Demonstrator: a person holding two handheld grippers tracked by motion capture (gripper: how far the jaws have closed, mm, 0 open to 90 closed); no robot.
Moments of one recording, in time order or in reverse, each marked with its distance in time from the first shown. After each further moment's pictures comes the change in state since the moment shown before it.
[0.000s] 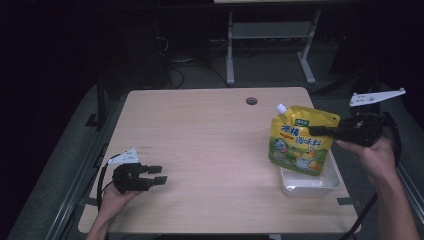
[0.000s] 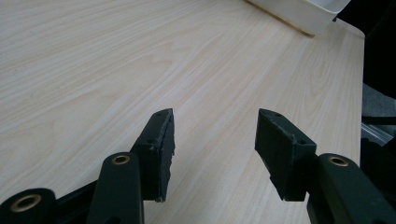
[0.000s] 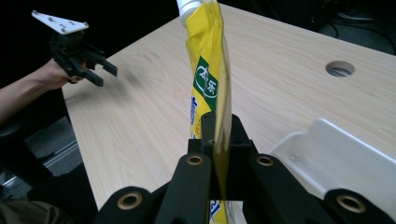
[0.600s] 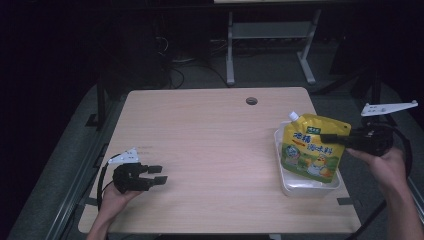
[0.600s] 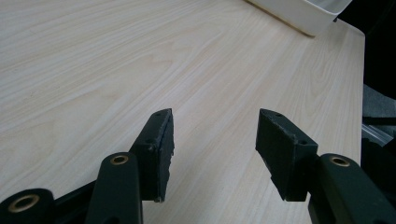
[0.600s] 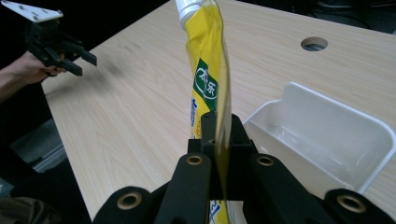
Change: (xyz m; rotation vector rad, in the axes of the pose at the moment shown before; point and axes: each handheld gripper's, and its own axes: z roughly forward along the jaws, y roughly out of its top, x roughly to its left) left arm 0.001 0.000 0.001 0.004 0.000 0.001; right arm -0.017 -0.034 -0.014 -0.002 -0.047 0.050
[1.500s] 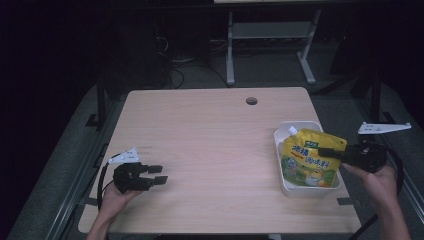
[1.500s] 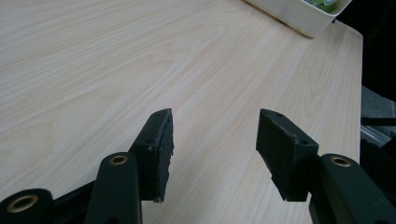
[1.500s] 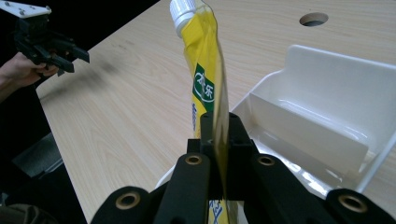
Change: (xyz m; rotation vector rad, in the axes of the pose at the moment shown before) left arm 0.001 0.000 0.001 -0.004 -0.008 -0.005; right arm -0.004 -0.046 0.014 -0.034 -0.010 0.076
